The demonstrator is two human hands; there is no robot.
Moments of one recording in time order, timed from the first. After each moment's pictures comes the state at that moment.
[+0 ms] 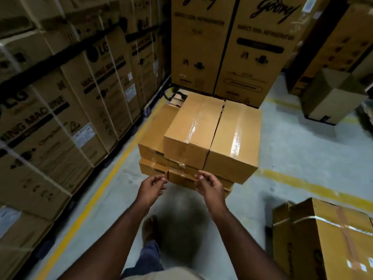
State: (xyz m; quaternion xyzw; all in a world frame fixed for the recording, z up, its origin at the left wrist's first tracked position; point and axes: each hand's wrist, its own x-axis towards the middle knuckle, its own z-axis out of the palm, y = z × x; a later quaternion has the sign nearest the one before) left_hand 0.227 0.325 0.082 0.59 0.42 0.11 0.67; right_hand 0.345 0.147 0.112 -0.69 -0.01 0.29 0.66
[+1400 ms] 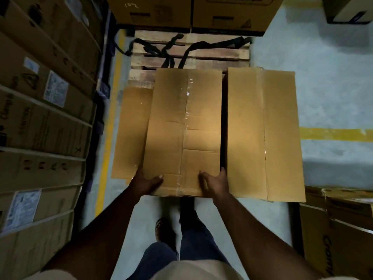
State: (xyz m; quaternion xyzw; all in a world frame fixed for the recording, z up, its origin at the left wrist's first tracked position) left_hand 0.611 0.647 -0.096 0.65 0.45 -0.20 0.58; right_hand 0.715 0.389 -0.076 -0.76 0.31 0.32 0.46
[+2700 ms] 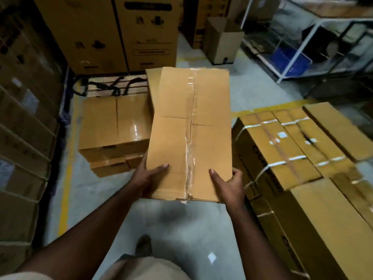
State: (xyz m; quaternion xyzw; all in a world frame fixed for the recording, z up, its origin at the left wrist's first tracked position) left_hand 0.177 0.277 0.119 0.67 0.17 -0.15 0.71; right_hand 0.143 -0.004 0.134 -0.80 0.28 0.00 0.53
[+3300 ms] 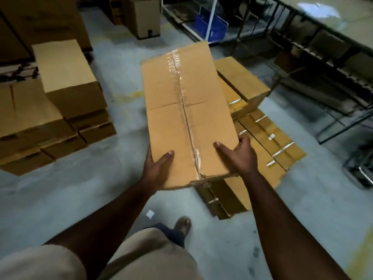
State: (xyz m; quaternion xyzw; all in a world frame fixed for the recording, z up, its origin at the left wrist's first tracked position) left_hand -0.033 -0.214 0.111 0.63 0.12 -0.17 0.74; right_hand -0.079 -0.478 0.196 -0.86 0.31 -0.03 0.40
